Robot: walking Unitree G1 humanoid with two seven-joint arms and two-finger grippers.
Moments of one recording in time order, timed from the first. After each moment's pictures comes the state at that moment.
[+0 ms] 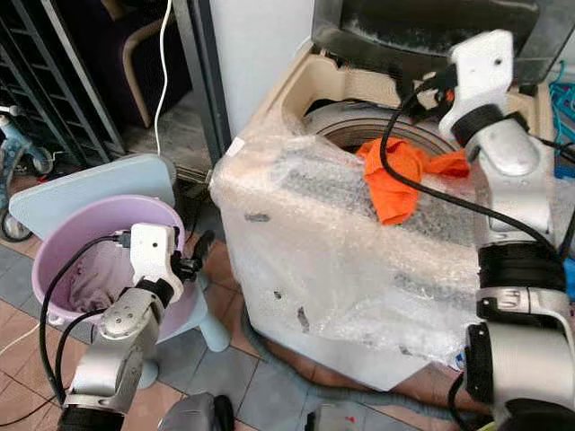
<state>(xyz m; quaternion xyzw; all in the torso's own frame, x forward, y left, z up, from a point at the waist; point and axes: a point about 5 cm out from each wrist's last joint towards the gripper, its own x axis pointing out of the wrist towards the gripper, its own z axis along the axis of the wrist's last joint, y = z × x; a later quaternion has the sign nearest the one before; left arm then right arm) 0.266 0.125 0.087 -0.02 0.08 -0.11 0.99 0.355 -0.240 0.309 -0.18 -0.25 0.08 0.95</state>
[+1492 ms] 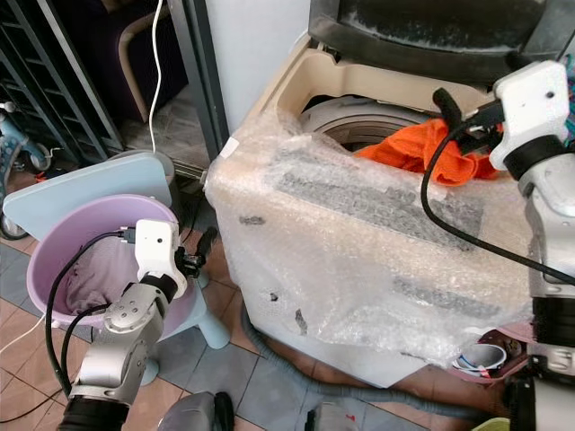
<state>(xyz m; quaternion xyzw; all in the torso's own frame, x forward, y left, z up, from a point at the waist) 0.273 0.122 0.087 -0.02 0.08 -0.11 0.99 0.318 -0.274 0.275 -0.23 -0.17 0.07 0.96</state>
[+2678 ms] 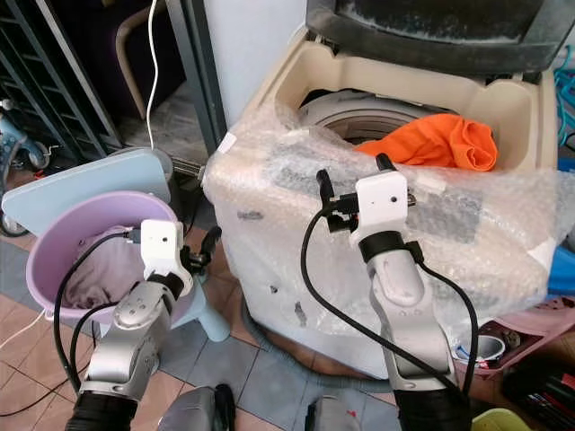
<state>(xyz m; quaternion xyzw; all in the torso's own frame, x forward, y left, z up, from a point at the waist) 0.279 0.112 0.089 -0.03 0.07 -0.10 0.99 0.277 -0.153 0.172 -0.11 -0.10 0.07 0.99</state>
